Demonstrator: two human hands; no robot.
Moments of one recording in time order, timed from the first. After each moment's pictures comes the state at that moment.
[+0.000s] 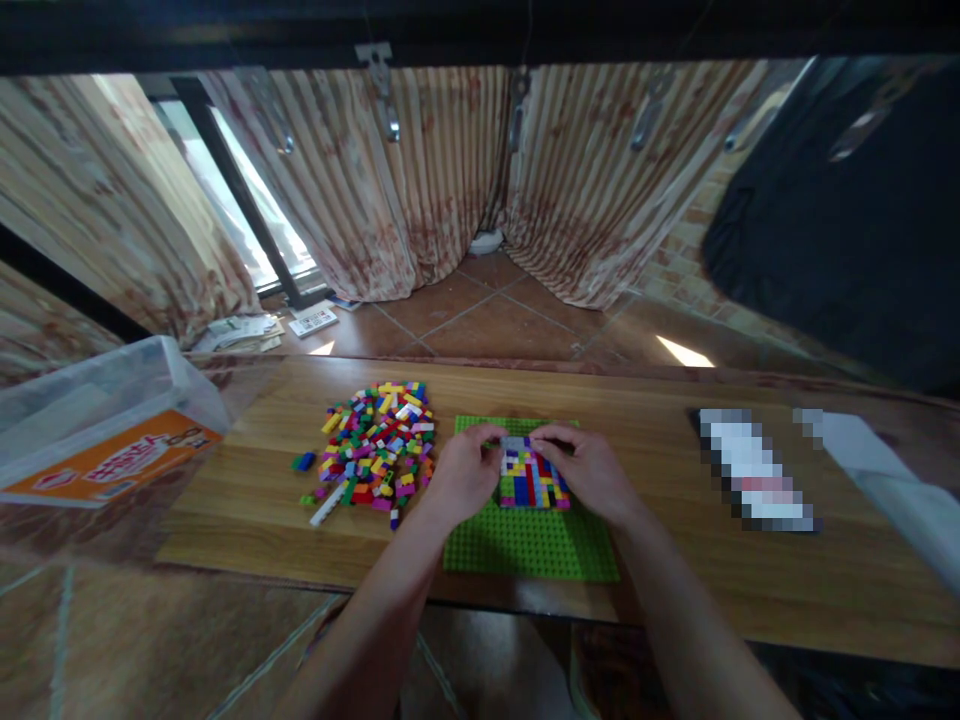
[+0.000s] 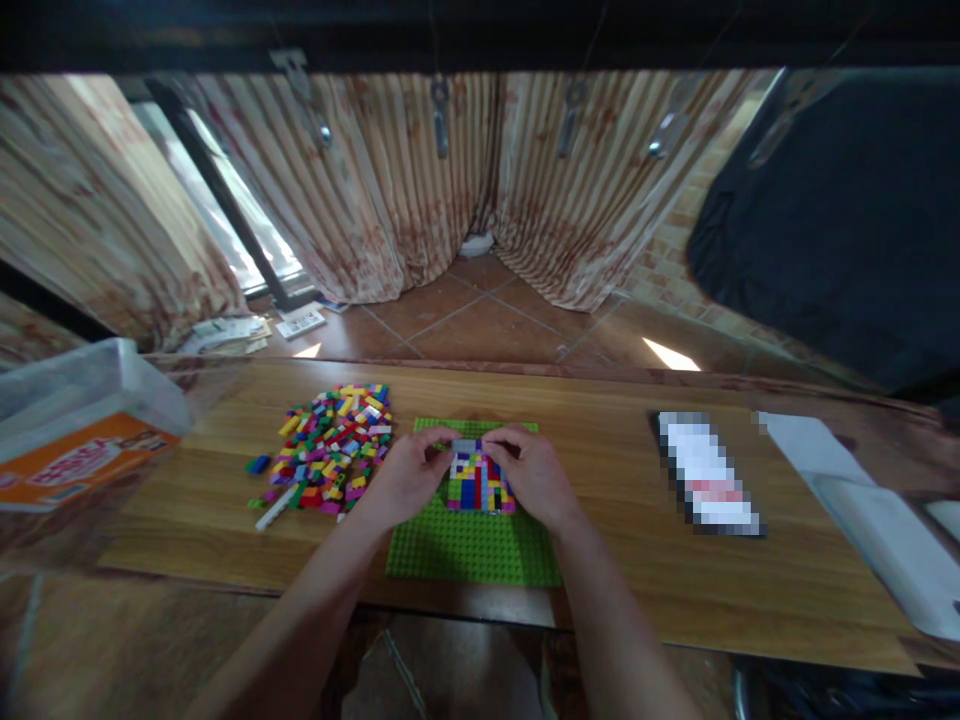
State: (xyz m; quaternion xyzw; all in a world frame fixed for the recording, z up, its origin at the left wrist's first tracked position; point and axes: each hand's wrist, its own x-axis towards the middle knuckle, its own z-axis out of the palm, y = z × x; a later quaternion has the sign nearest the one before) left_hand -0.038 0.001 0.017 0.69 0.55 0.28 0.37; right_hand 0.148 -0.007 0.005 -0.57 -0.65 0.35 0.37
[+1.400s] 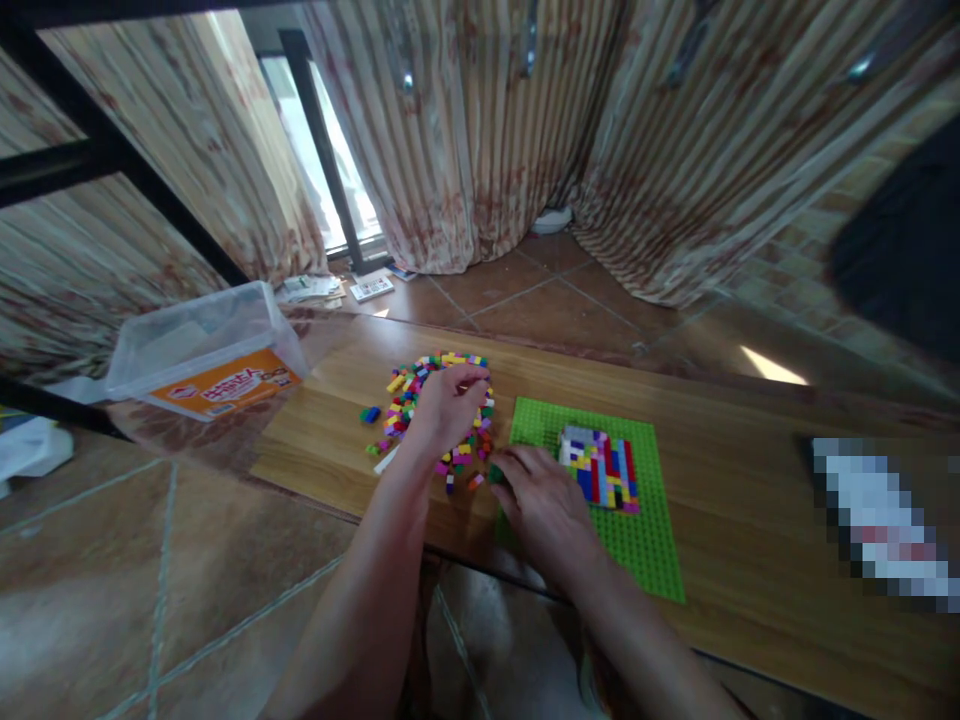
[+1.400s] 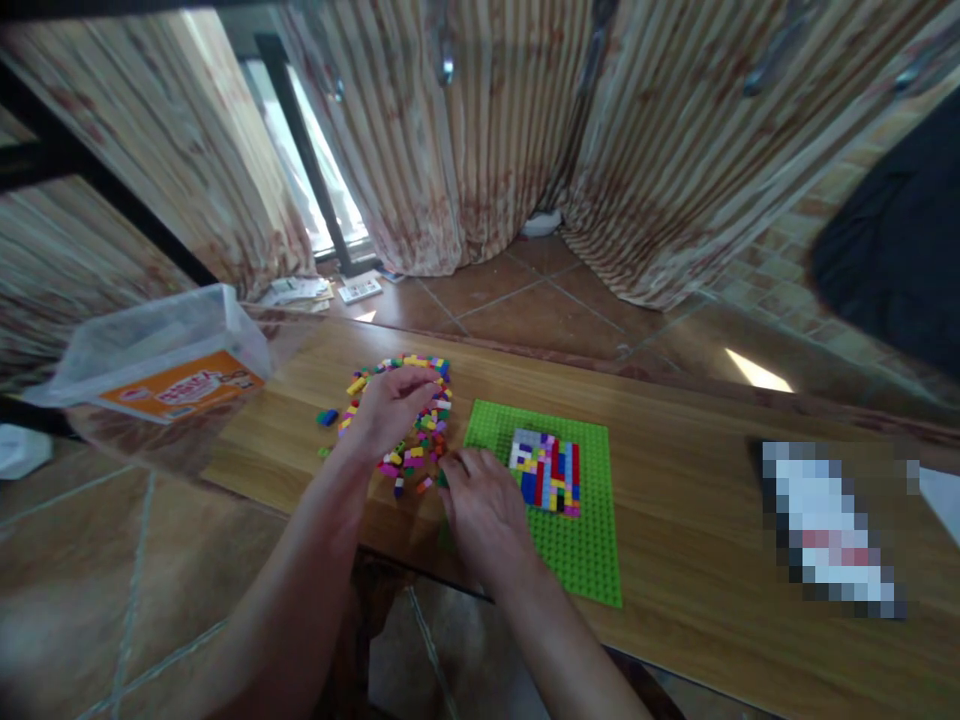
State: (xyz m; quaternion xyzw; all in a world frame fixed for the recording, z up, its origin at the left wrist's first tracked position) left_hand -0.118 0.022 0.032 0.56 0.60 0.44 0.37; right_hand 0.038 -0.056 0.003 -0.46 -0.85 0.12 0.20
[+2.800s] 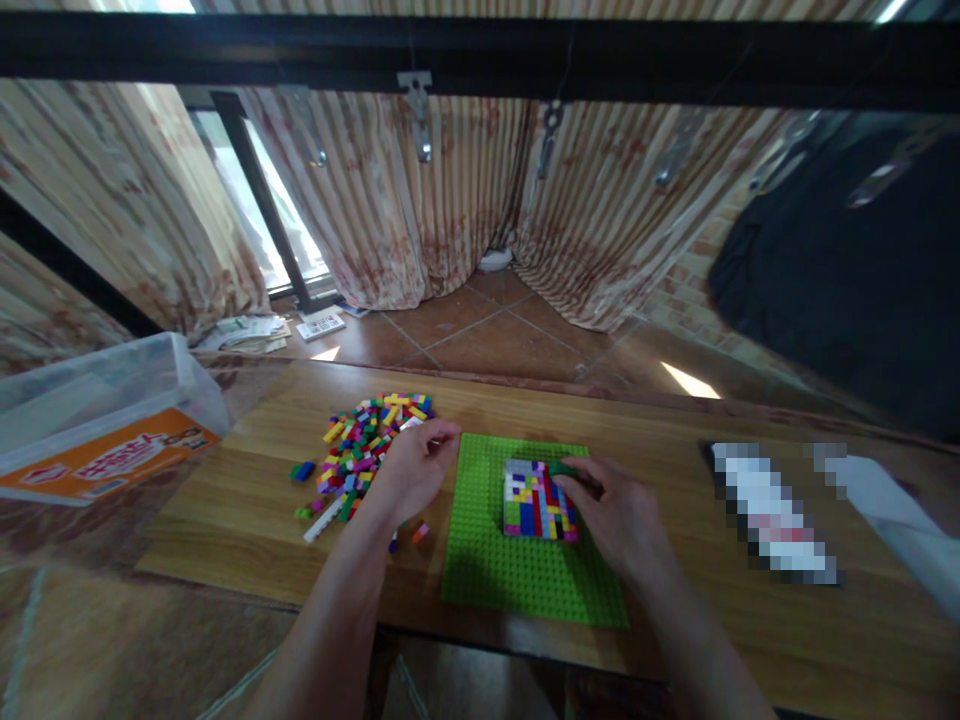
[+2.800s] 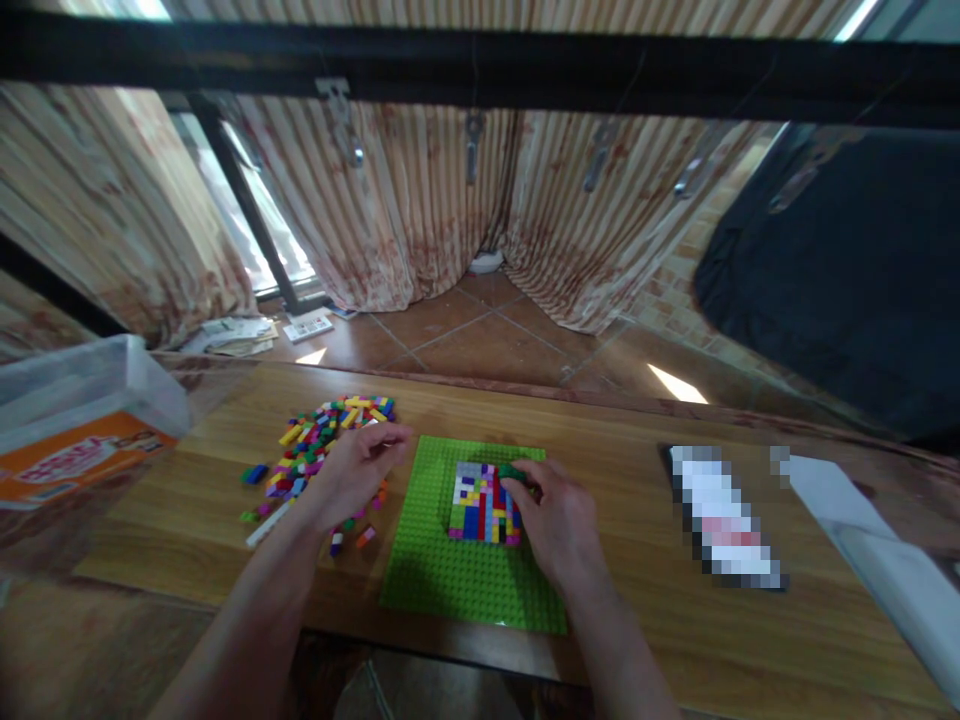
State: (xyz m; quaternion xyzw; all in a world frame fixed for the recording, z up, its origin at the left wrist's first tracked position) left_hand -0.097 0.018 0.029 0.66 0.55 0.36 0.36; right_hand 0.157 -0.027 0.009 -0.68 -0.63 0.21 0.33
